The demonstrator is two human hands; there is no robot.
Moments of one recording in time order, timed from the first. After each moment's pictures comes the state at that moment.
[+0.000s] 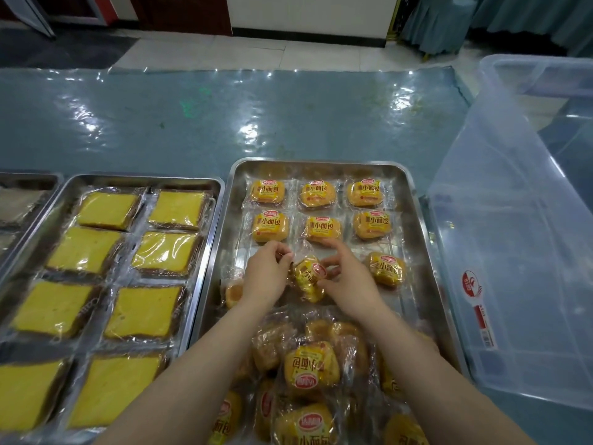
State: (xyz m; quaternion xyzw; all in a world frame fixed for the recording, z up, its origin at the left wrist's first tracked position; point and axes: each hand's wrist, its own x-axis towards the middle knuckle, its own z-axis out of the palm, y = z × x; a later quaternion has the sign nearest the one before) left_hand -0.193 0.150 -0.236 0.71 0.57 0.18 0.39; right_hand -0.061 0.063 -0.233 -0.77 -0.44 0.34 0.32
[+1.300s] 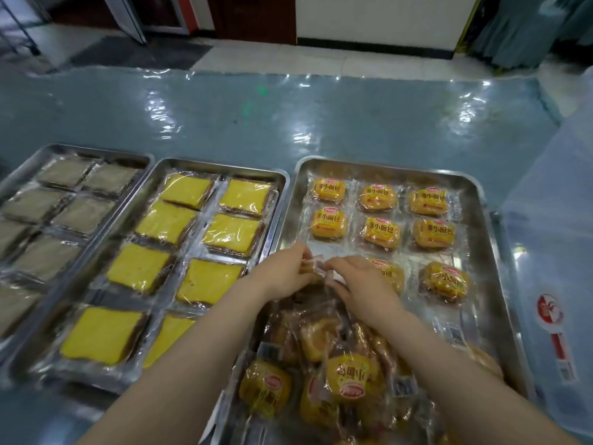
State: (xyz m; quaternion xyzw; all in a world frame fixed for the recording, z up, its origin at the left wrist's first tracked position) left_hand -0.276 0.170 -0.215 0.82 0.47 -0.03 0.33; right_hand -0.110 0.080 -0.233 -0.65 -0.71 0.16 0.19
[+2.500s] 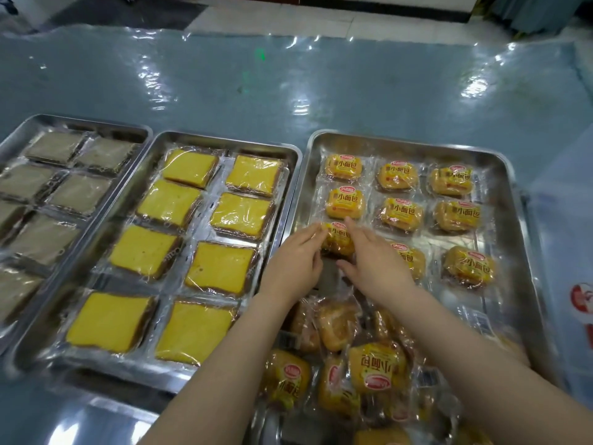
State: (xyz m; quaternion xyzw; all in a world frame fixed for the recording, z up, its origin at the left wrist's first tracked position) left_hand -0.284 0.151 -0.245 0.86 0.44 0.17 0.21; right_hand -0.124 0.104 -0.242 -0.75 -0.64 0.17 0.09
